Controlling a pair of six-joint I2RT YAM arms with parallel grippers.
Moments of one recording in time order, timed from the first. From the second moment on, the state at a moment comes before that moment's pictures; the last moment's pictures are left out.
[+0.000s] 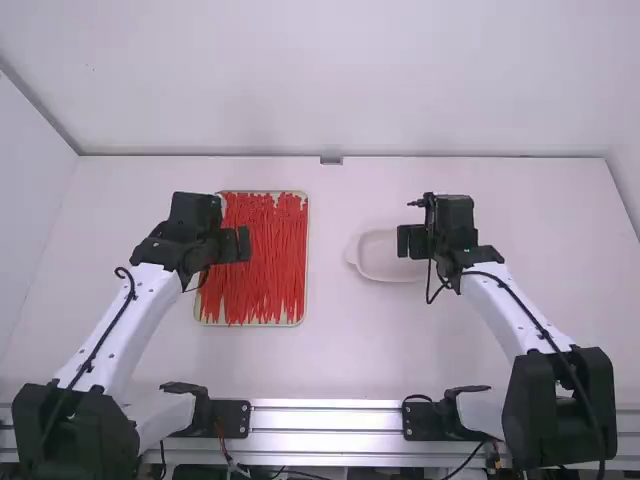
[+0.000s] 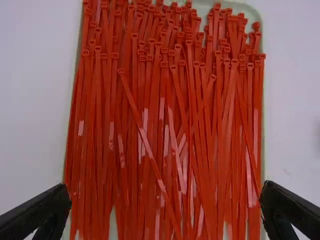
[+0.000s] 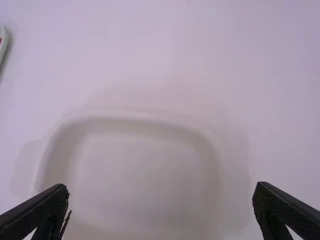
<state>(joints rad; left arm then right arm) -0.08 1.24 0.93 -0.64 0.04 -0.21 0.15 1.39 0.83 -0.28 -0.05 0.02</state>
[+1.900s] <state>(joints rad) 0.00 1.80 1.26 -0.38 0.07 -0.09 0.22 1.42 0.84 -0.30 0.02 0.02</state>
